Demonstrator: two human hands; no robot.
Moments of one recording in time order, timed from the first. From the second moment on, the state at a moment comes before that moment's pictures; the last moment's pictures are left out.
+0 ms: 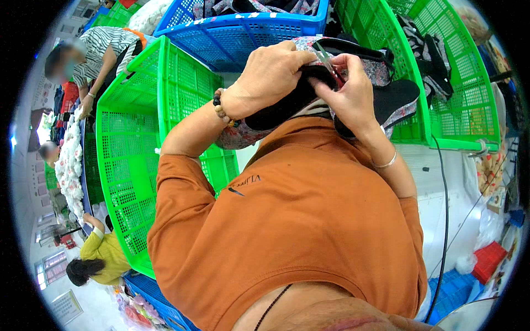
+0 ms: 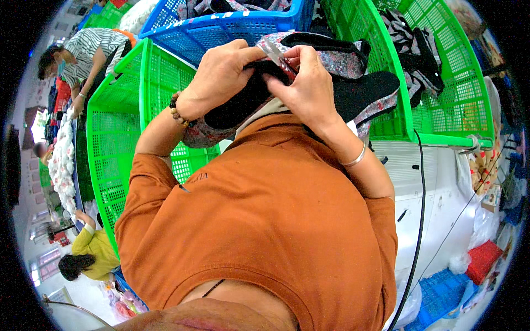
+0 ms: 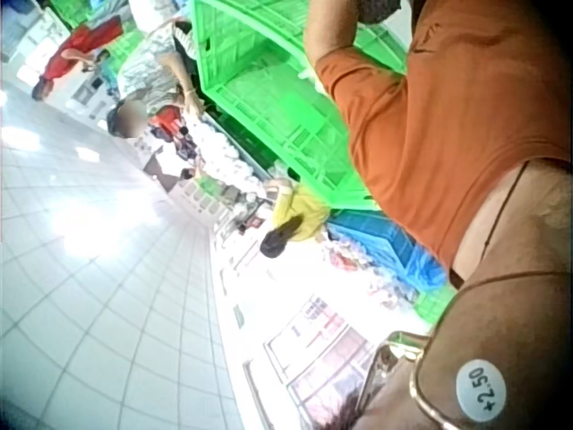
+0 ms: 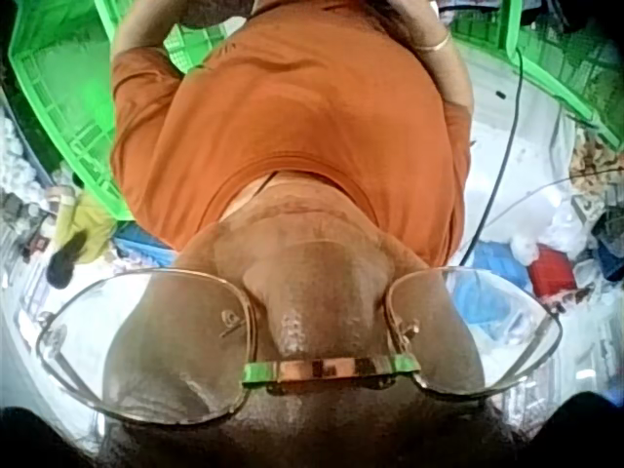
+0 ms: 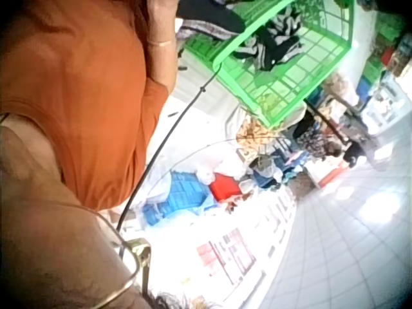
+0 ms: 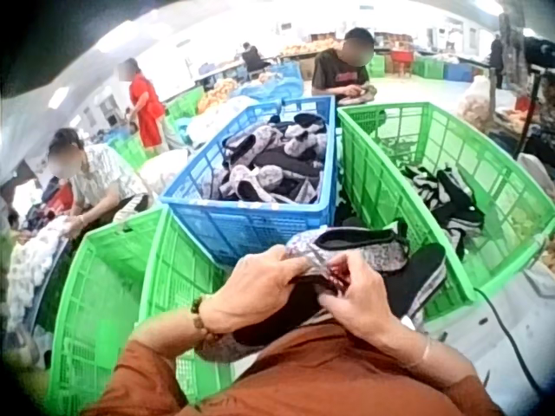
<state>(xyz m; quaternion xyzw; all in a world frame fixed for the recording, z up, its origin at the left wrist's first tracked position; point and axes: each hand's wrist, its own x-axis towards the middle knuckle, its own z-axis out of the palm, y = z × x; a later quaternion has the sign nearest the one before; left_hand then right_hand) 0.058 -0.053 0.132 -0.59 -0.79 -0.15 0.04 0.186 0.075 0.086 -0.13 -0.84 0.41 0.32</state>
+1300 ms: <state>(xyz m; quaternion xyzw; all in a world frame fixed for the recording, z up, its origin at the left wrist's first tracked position) 0.033 -0.045 0.050 -0.36 -0.54 -0.55 -0.53 0.199 0.089 0.045 -0.11 -0.74 0.63 0.21</state>
